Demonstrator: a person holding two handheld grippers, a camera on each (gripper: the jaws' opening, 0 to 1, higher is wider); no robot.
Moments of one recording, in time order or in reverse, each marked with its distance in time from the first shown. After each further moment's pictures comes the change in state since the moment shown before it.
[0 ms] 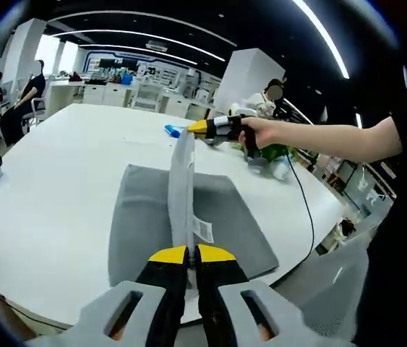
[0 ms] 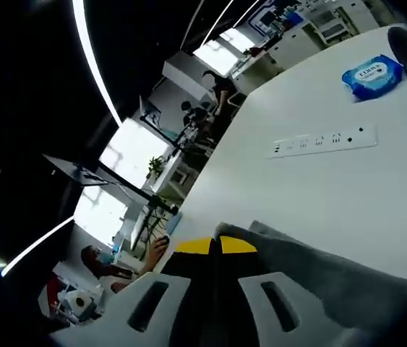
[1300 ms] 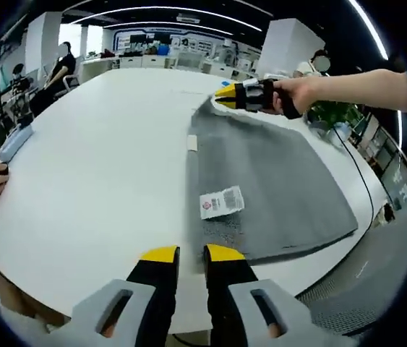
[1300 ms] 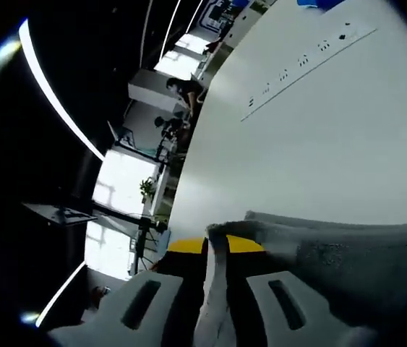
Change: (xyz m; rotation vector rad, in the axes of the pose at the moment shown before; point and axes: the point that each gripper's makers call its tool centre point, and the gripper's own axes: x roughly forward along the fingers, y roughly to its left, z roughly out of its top) left arm 0.023 0.115 -0.078 0.017 0.173 0.237; right arm 0.113 -0.049 -0.042 0.281 -0.042 -0.047
